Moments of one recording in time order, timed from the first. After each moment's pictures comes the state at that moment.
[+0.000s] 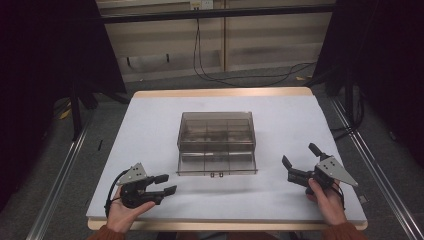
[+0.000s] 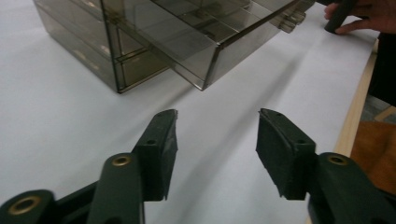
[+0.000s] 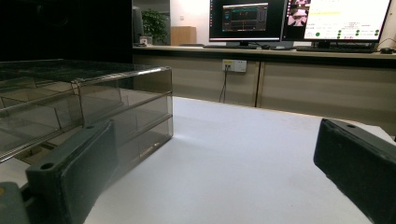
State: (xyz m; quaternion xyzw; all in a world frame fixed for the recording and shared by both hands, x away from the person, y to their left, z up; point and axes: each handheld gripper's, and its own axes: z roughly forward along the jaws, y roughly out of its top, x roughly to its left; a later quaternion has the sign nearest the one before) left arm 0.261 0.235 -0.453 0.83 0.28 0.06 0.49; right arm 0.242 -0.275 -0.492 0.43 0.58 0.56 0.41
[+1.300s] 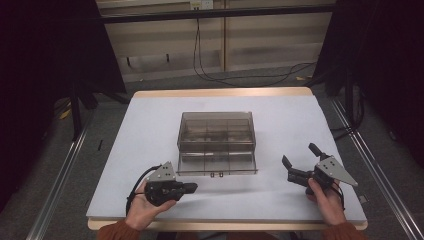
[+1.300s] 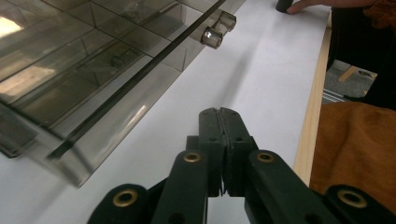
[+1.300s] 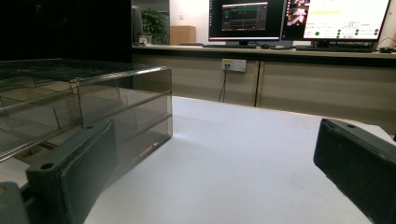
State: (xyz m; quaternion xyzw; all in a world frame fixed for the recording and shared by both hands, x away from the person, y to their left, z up) left arm 0.264 0.173 -0.445 0.86 0.19 0.01 0.46; right arm 0.242 -0.275 -0.492 0.43 0.58 0.56 0.41
